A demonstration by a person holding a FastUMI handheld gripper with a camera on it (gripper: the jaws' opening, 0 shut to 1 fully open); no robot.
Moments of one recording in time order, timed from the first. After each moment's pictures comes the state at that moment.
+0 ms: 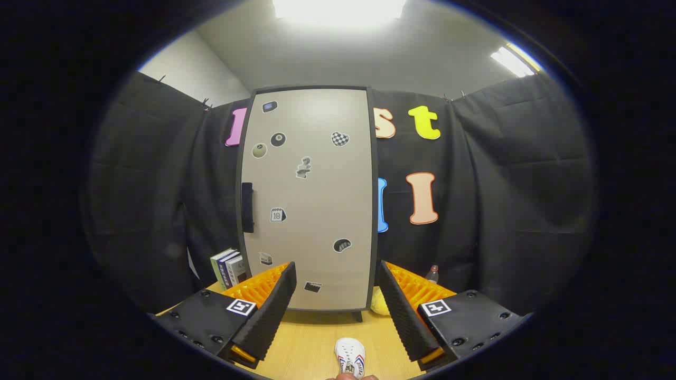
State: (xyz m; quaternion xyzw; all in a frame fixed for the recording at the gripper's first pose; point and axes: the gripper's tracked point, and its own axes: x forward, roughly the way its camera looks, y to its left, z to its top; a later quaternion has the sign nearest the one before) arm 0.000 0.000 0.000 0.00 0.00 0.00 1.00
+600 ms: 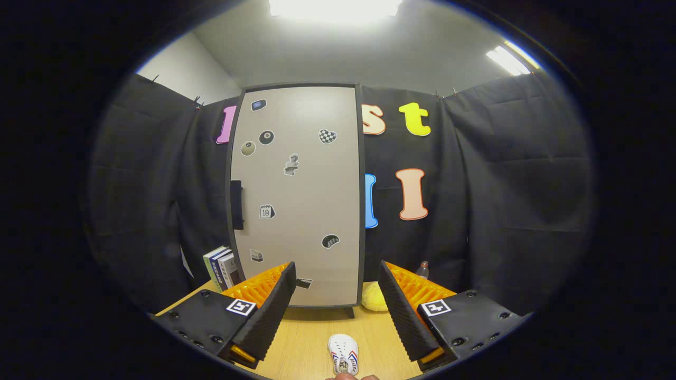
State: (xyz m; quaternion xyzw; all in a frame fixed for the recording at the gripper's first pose) arm -0.007 -0.006 0.002 0.00 0.01 -0.01 1.00
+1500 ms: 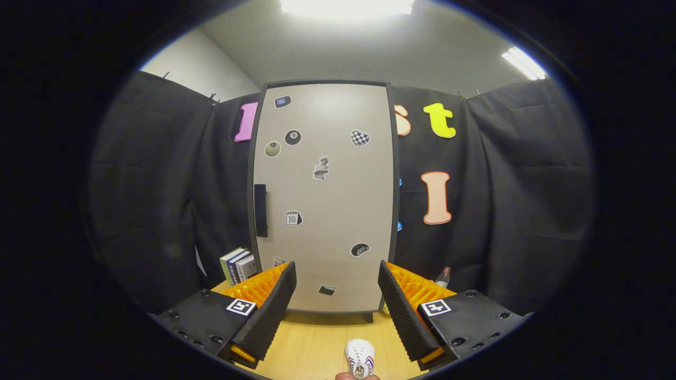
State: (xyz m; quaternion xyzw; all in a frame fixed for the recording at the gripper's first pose) arm 0.033 0.051 0.030 -0.01 0.01 0.03 1.00
